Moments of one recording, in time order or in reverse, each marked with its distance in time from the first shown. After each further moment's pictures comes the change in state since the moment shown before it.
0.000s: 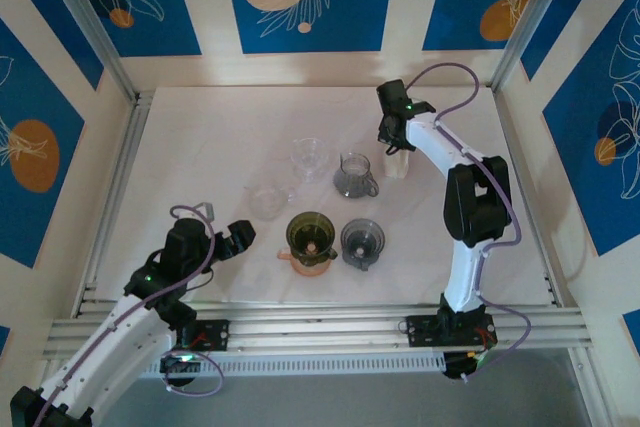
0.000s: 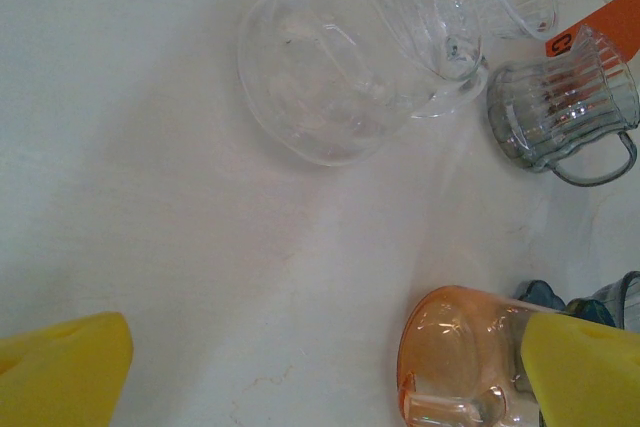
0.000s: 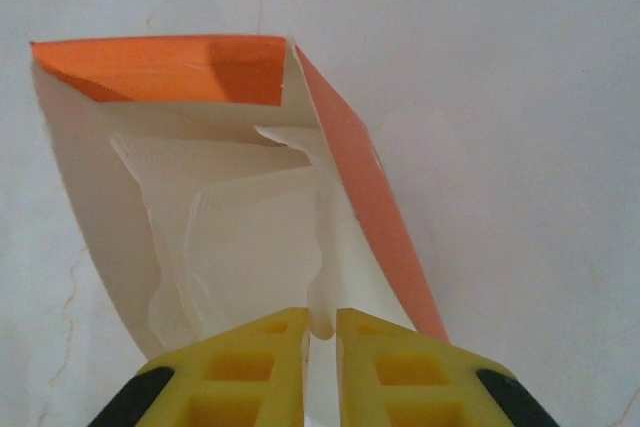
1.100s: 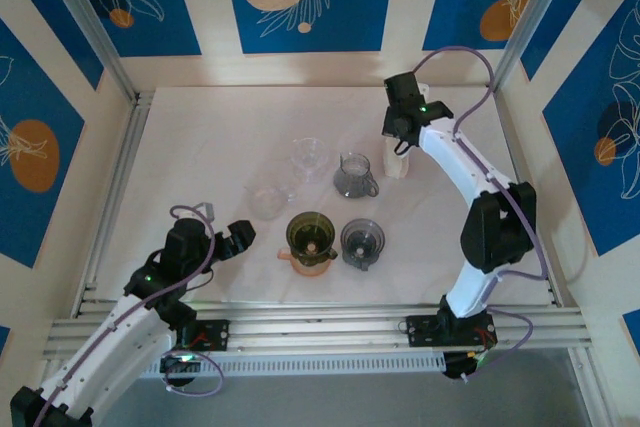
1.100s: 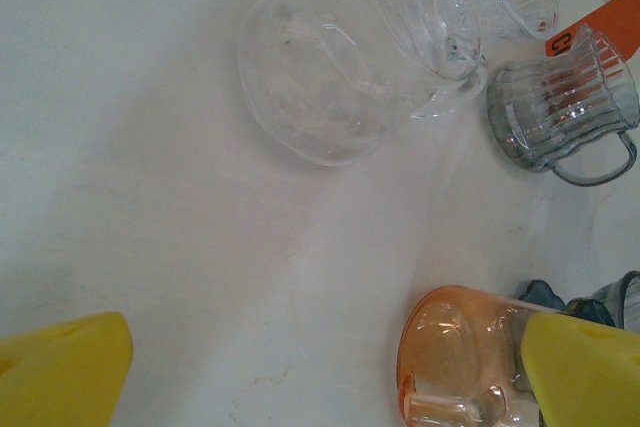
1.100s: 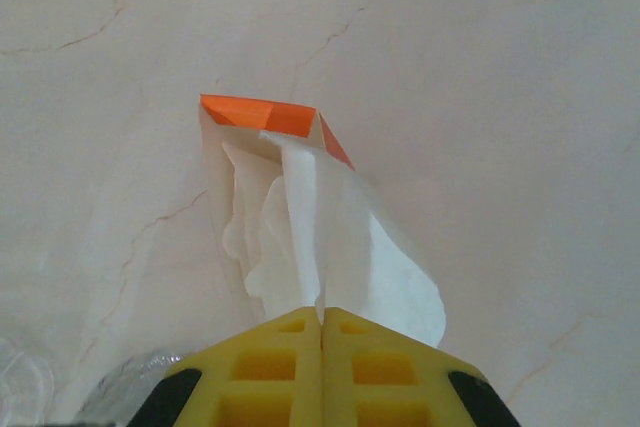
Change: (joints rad) left arm 0.000 0.000 0.000 0.000 0.002 0.000; right arm 0.033 -0.242 -0.066 -0.014 0.049 -0.154
